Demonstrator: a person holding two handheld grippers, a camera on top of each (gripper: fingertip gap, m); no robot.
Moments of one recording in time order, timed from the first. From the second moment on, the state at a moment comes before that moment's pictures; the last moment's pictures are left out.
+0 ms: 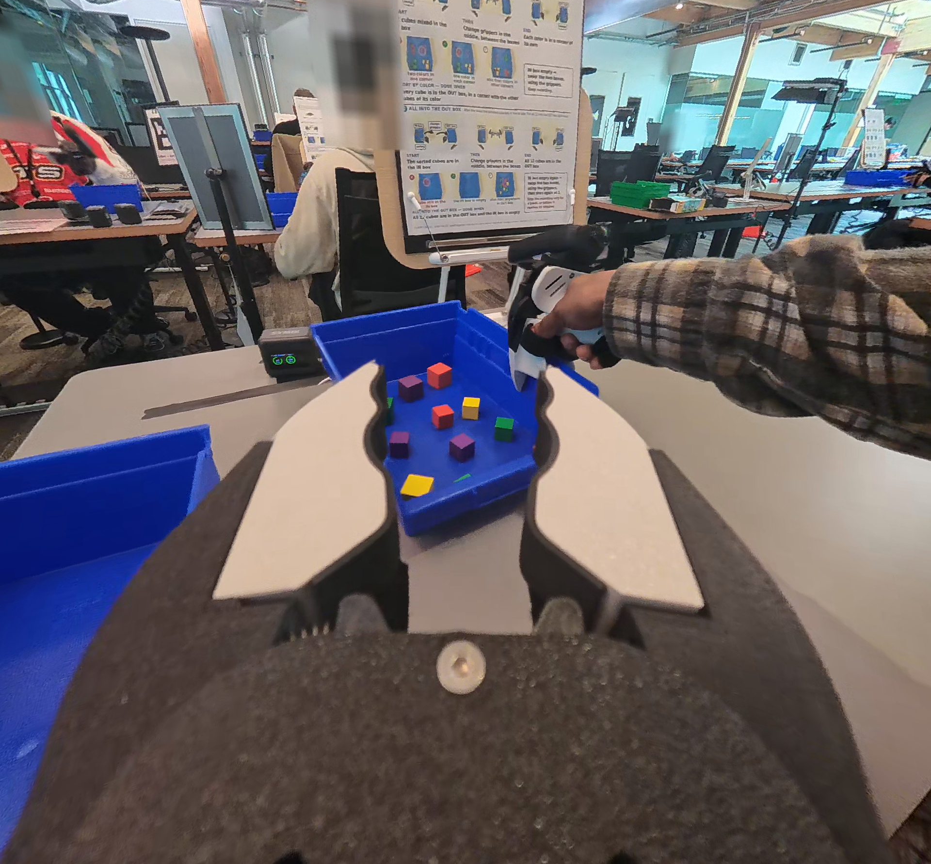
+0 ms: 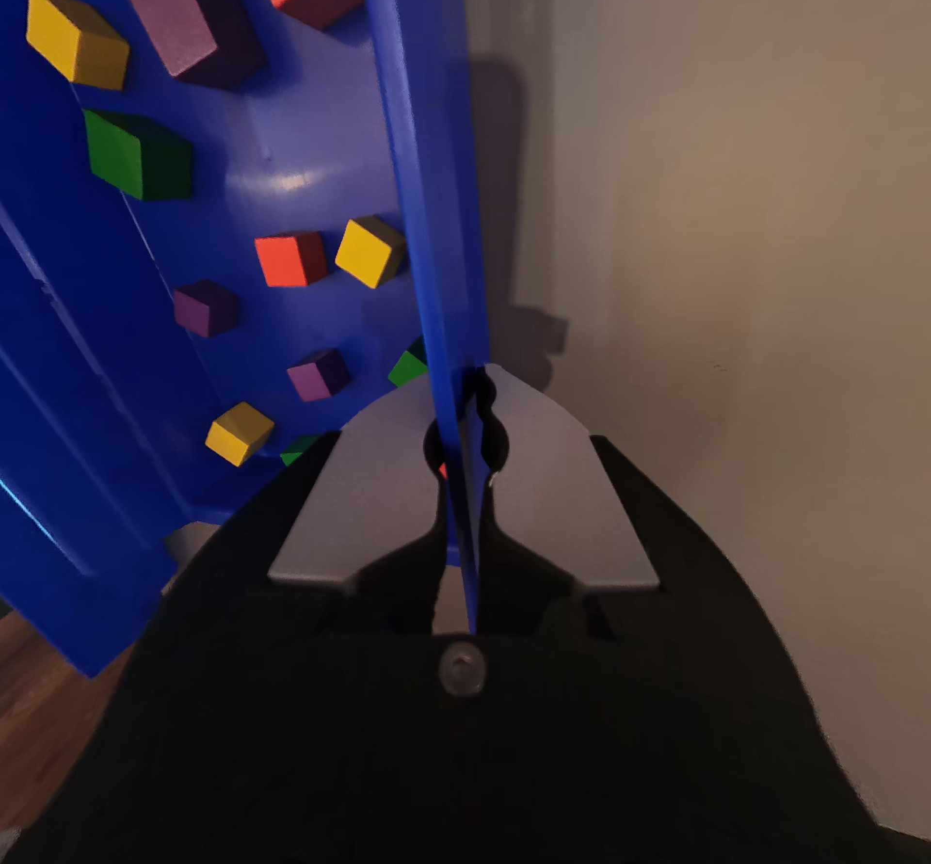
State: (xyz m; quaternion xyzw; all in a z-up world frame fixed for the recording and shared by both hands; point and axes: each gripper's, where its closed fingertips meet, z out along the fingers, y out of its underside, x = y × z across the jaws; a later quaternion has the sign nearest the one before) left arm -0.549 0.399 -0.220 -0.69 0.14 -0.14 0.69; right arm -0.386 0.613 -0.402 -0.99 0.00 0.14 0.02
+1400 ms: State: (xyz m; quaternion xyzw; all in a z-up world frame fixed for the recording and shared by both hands) left arm -0.684 0.389 -0.371 -0.96 0.17 0.06 0.22; right arm -0.215 0.418 -0.338 -0.69 -0.29 0.52 0.41
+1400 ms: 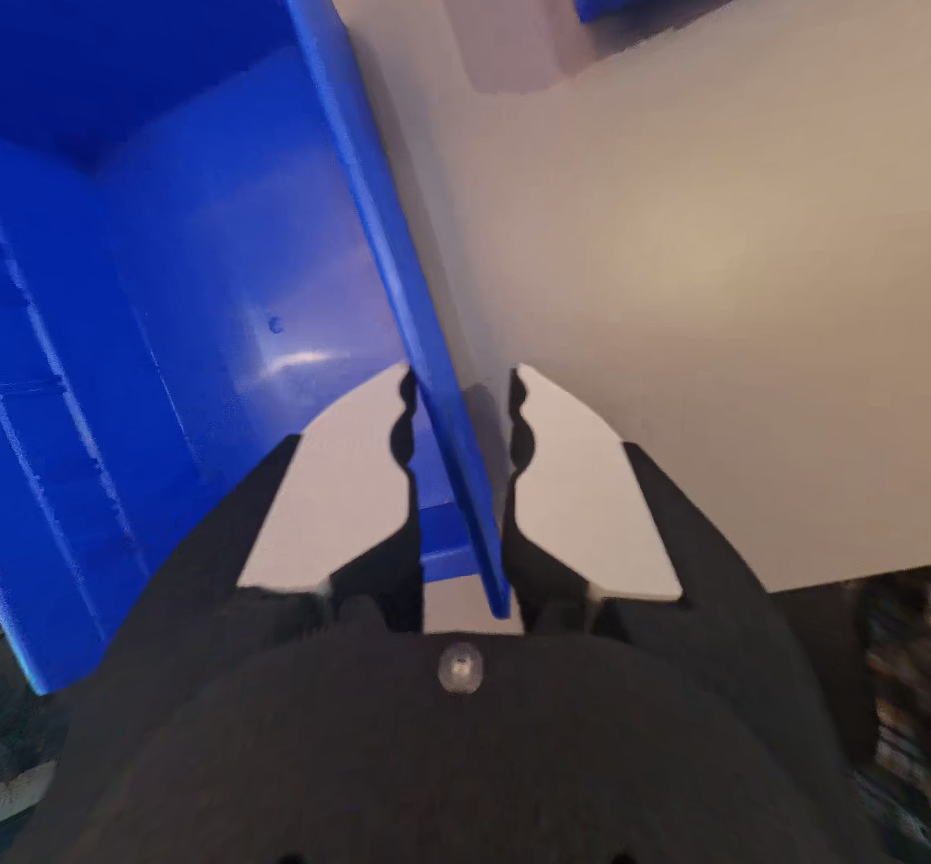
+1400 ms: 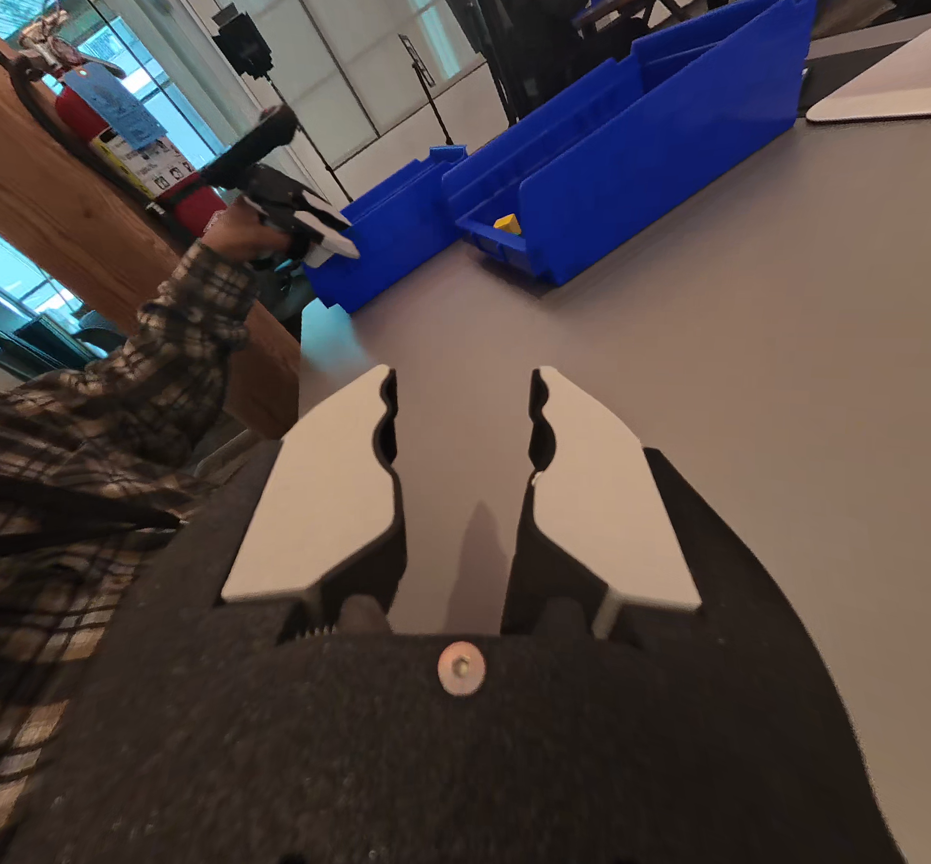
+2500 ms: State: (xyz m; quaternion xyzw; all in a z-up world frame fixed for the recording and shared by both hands) left arm -0.730 0.219 -0.374 -0.75 0.66 0.08 0.00; right arm -0.198 0.365 -0.319 -0.67 -0.30 0.55 0.40
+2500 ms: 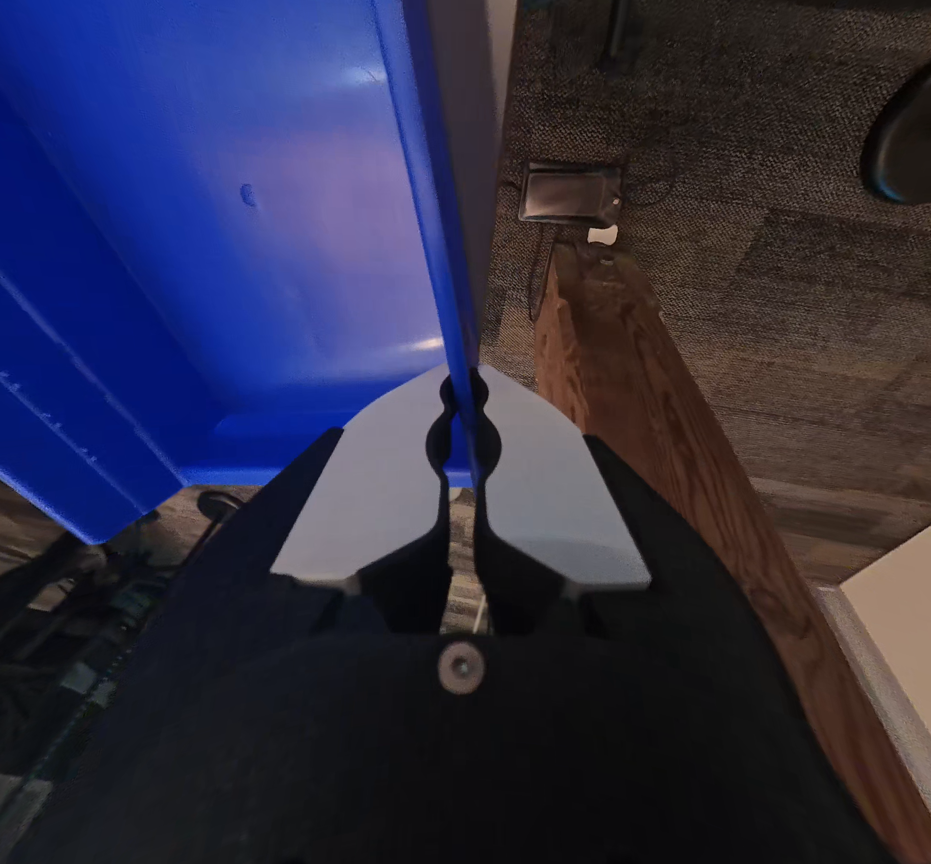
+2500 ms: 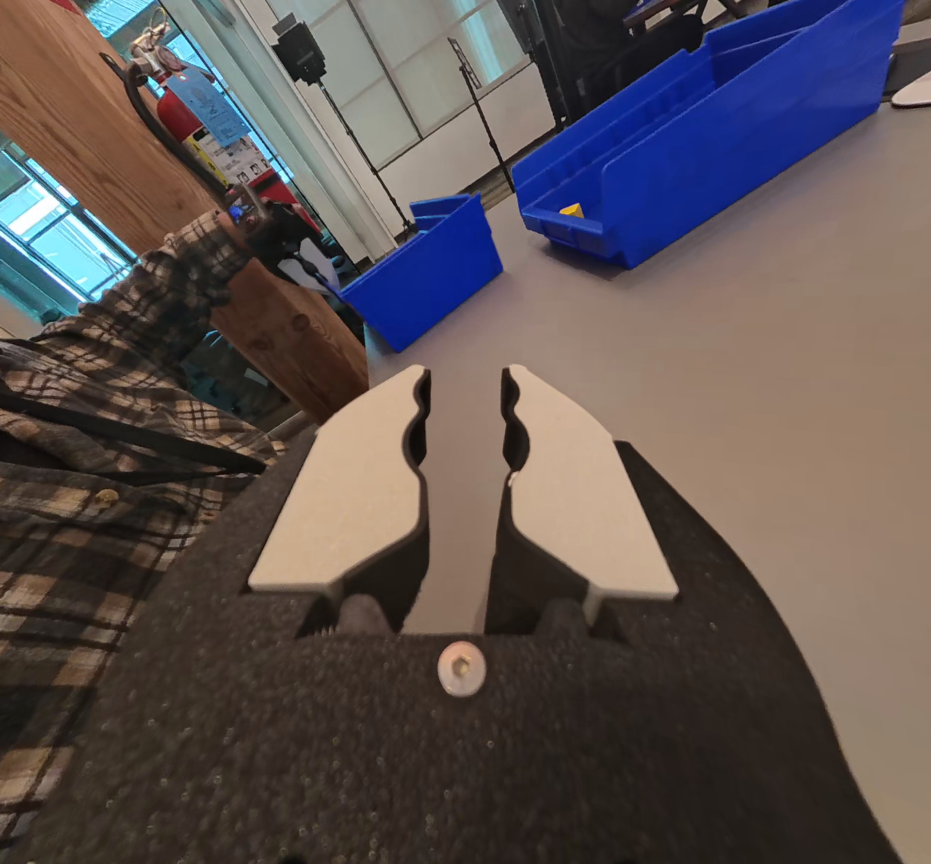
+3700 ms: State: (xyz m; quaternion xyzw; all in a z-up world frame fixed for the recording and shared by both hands) left arm -0.110 0.339 -0.375 -0.73 0.64 -0.13 0.19; right arm 0.066 0.390 -0.275 -0.88 -0.11 0.21 0.40
